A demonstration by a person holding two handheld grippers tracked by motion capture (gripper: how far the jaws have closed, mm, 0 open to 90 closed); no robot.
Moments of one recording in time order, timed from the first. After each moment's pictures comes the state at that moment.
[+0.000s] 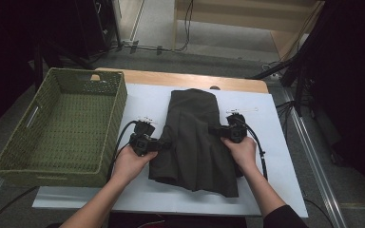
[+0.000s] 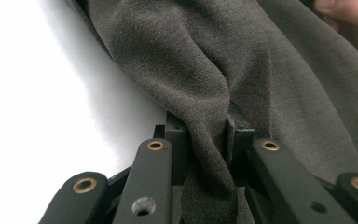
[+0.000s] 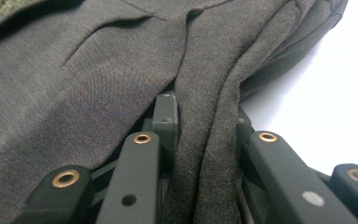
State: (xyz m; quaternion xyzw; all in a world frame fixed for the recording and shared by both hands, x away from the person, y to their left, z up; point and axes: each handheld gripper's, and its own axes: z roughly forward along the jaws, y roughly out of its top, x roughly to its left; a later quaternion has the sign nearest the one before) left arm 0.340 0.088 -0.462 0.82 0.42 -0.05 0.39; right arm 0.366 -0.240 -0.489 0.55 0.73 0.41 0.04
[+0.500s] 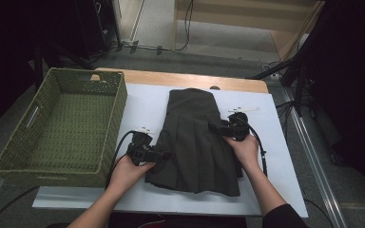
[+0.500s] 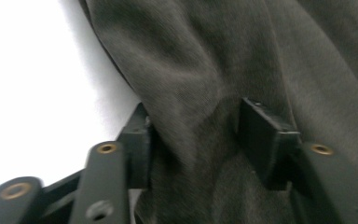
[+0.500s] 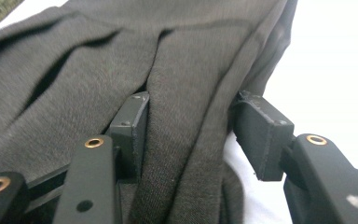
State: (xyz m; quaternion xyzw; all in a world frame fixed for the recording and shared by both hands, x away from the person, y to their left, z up) left arm 0.320 0.092 -0.487 0.83 0.41 -0.03 0.38; right arm 0.371 -0.250 -0.490 0.53 0.74 0.40 0.11
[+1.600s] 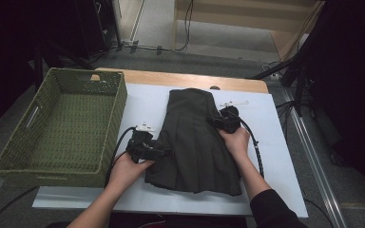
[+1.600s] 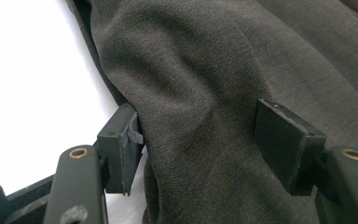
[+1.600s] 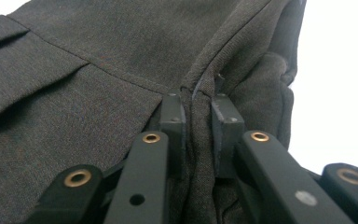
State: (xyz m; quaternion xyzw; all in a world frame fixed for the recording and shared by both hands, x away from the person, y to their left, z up) left arm 0.324 0.090 -0.474 0.84 0.39 0.01 0.38; right arm 0.409 -0.233 -0.506 0.53 0.75 0.37 0.13
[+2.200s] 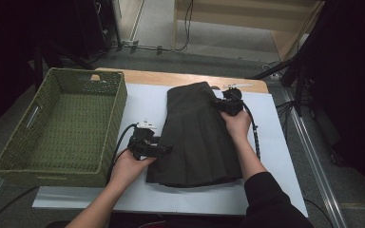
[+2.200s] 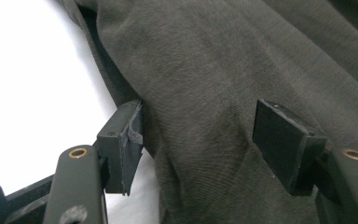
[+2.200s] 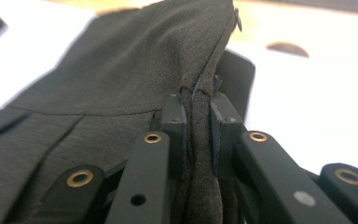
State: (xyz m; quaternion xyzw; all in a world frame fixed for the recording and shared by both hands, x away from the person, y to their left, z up) left arm 0.331 0.085 -0.468 0.83 0.39 0.01 0.40; right arm 0.450 -0.241 -0.473 0.56 0.73 0.37 0.16
